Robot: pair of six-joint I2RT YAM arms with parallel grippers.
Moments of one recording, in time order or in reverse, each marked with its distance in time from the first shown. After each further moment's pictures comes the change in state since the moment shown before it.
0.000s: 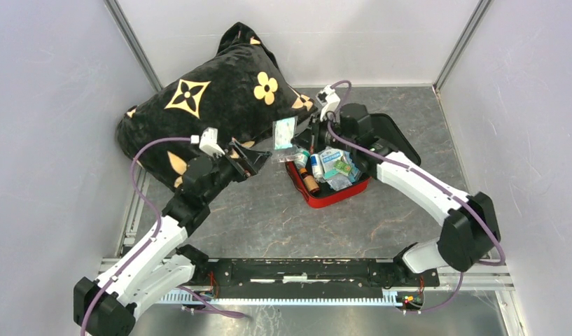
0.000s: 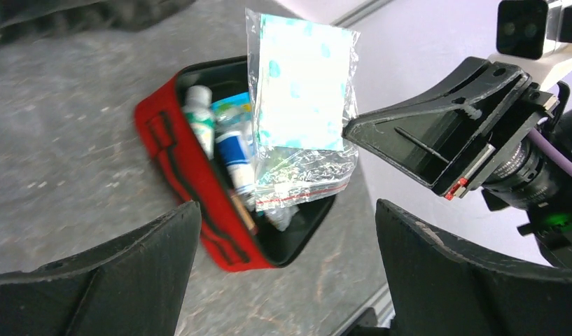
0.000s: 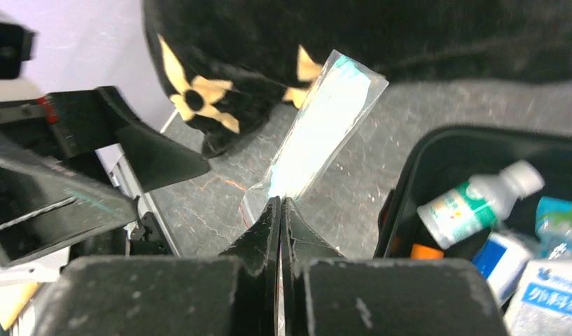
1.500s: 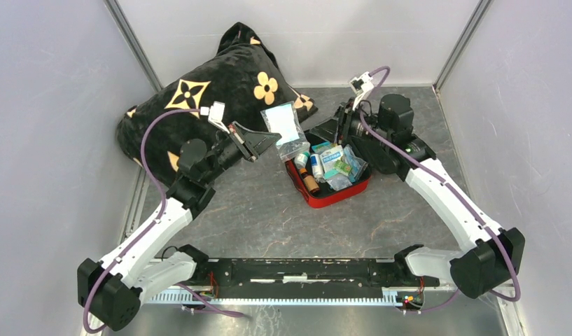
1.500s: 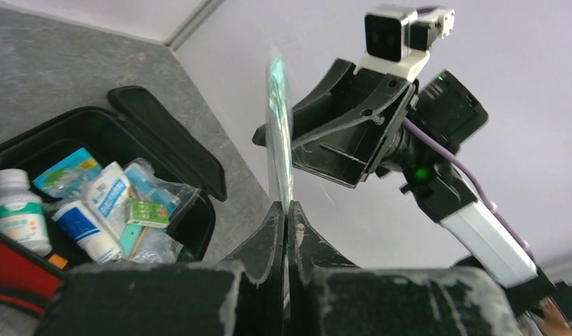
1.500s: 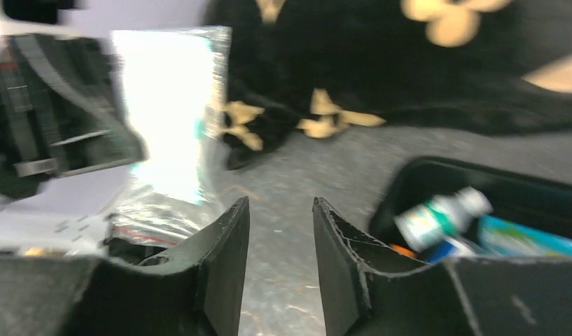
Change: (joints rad) left arm 0.000 0.183 0.189 0.375 0.332 -0.072; right arm -0.187 -0.216 0.047 -0.048 -0.287 -0.052
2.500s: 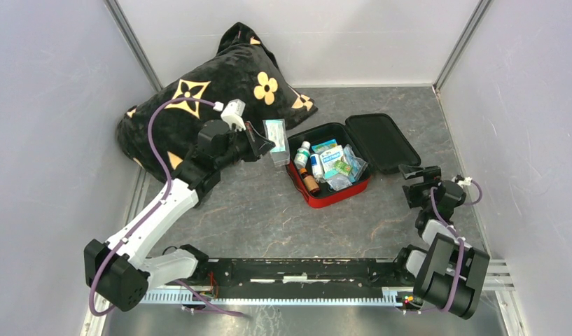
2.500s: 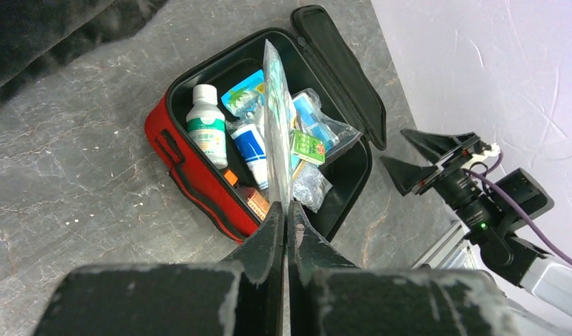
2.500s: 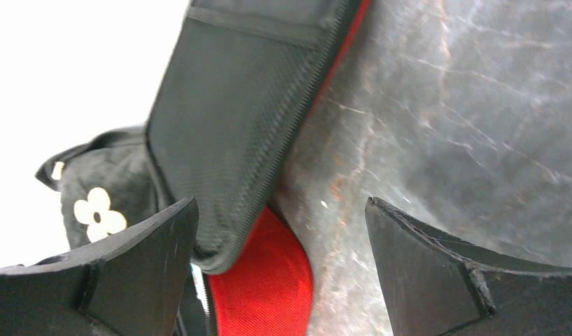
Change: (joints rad) left arm 0.000 0.148 0.212 -0.581 -0.183 0.334; right arm -0.882 -0.175 -0.998 0.451 0.271 0.598
